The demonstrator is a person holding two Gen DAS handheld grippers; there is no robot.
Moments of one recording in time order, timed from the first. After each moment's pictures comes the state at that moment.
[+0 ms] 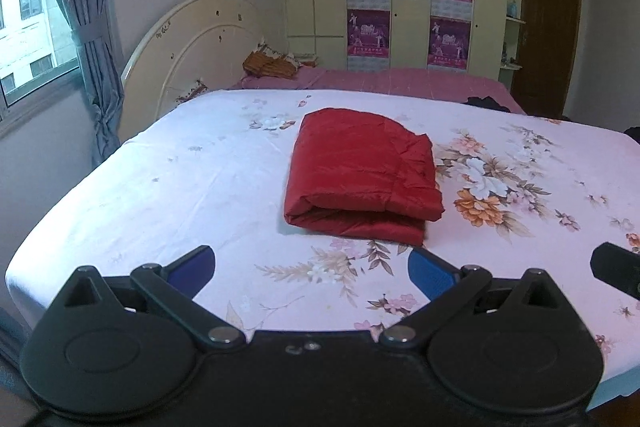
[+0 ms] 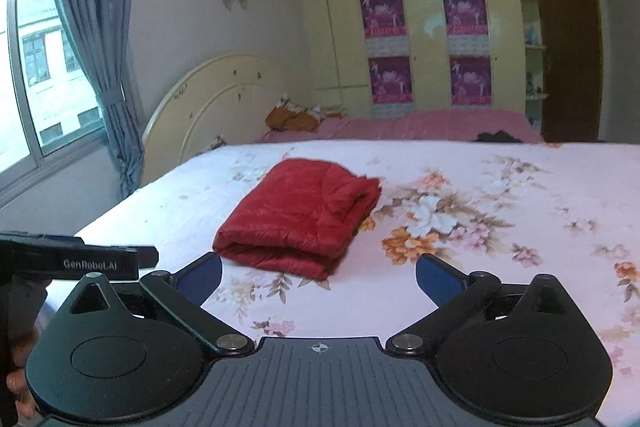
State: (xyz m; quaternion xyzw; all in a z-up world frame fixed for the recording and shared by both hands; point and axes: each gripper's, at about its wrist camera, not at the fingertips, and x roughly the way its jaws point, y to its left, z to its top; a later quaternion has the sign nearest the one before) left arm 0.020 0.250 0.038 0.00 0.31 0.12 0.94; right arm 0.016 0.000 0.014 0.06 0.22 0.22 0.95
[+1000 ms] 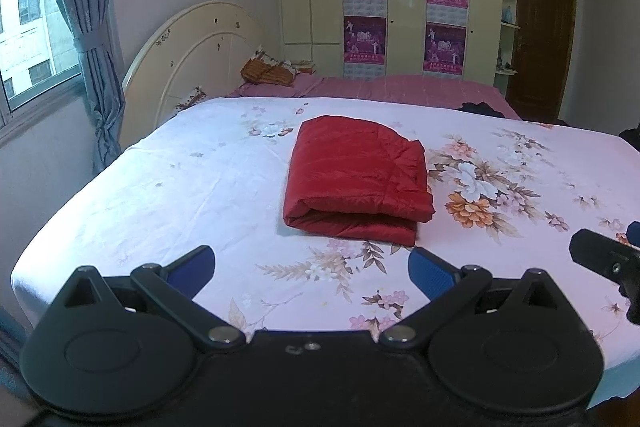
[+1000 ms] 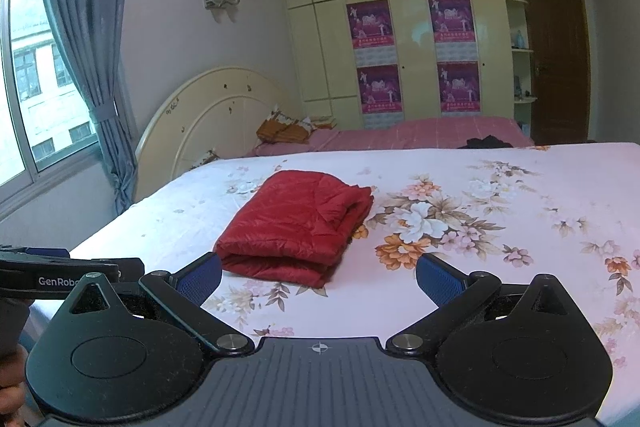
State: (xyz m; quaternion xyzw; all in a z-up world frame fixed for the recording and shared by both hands) left arm 0.001 0.246 0.051 0.00 0.30 0.12 0.95; right arm 0.007 -0.008 0.017 0.07 0.22 0.21 0.95
